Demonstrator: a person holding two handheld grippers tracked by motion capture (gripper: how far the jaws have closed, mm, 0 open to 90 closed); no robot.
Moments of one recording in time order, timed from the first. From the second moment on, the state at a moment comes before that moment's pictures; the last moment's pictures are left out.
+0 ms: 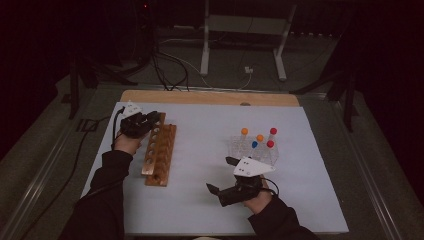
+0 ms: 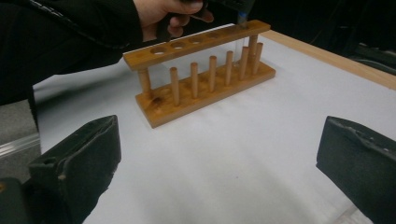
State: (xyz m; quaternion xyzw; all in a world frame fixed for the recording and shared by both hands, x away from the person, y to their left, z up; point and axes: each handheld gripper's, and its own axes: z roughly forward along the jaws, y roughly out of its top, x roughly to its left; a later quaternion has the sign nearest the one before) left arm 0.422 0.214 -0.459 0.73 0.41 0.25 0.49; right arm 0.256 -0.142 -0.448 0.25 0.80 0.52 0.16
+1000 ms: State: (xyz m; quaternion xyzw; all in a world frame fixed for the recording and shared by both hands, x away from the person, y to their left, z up) left arm 0.363 0.214 -0.415 0.73 0.36 0.20 0.54; right arm 0.257 -0.188 -0.416 0.29 0.76 0.54 0.22
